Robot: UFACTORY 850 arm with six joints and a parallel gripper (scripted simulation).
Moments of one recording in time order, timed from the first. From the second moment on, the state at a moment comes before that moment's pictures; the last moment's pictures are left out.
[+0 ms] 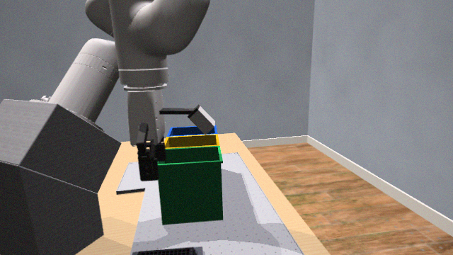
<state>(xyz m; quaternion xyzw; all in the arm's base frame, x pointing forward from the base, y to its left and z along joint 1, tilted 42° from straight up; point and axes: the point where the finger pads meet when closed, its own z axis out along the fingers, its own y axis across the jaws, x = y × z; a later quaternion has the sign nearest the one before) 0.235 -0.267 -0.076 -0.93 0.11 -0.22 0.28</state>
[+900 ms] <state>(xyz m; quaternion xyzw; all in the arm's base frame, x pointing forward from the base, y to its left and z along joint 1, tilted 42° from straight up) 0.249 -0.252 -0.099 -0.93 0.11 -0.22 0.28</state>
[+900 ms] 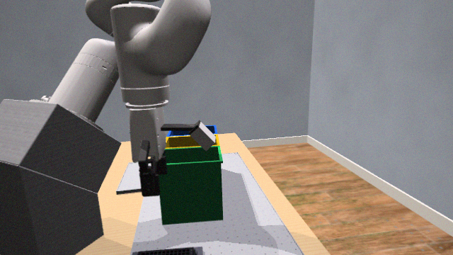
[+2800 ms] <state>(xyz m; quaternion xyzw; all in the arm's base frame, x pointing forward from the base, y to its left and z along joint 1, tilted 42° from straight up) 0.288 -0.213 -0.160 -0.93 0.11 -0.22 0.28</state>
